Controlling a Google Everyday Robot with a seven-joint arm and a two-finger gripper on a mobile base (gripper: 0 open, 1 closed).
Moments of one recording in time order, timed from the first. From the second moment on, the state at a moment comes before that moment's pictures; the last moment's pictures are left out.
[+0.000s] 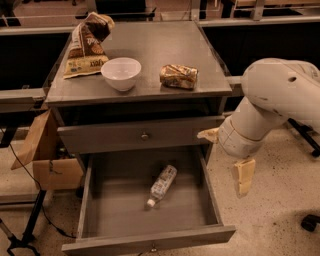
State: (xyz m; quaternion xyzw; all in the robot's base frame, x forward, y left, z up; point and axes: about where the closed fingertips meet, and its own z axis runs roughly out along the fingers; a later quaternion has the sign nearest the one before) arm 0.465 -0.162 0.762 -0.84 0.53 0.03 0.10
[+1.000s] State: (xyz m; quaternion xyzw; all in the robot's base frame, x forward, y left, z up) arm 0.491 -0.110 0.677 -0.92 0.39 0.05 0.05
